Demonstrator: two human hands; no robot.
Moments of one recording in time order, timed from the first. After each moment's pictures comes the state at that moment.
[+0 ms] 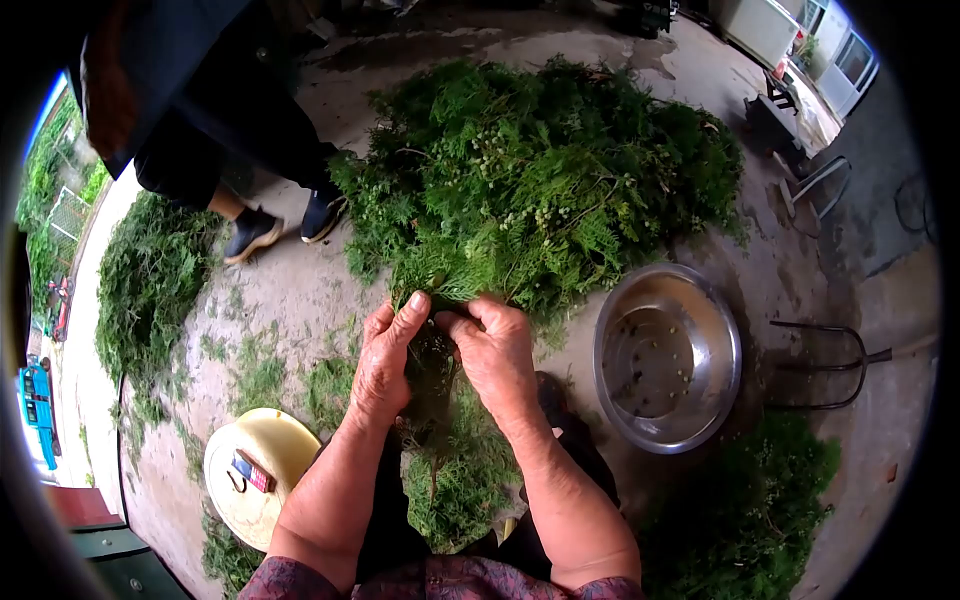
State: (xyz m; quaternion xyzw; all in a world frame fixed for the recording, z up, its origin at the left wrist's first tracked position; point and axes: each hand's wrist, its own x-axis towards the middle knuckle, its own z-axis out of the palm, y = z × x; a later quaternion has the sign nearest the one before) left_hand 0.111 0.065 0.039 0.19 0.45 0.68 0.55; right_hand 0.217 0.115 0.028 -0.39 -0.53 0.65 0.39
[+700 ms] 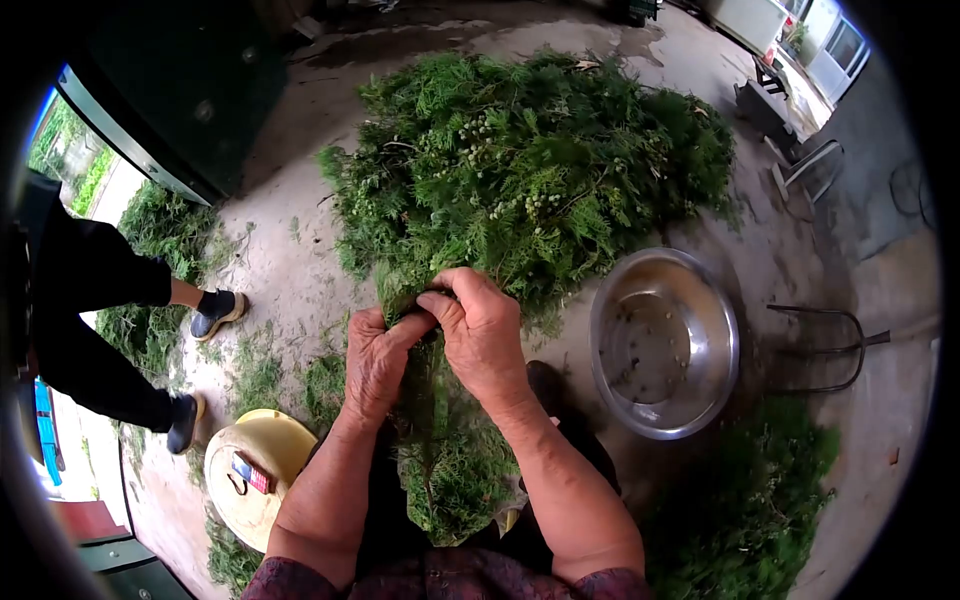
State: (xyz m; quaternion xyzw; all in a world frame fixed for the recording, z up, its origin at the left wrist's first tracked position) left_hand 0.112 0.058 0.039 0.34 0.56 0.61 0.45; right_hand 0.218 0.119 0.036 -0.36 -0.68 0.47 0.43
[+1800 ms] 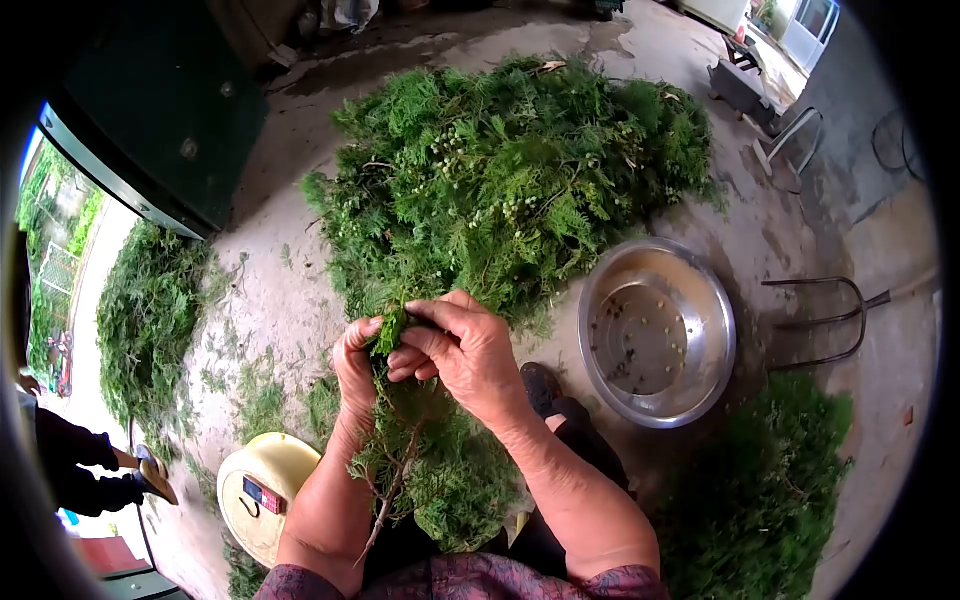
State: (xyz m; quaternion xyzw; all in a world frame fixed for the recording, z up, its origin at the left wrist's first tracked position) left_hand 0.116 0.061 0.024 0.13 0.27 0.65 0.70; right_hand 0.241 0.103 0.052 -0.29 -0.56 0.66 0.42
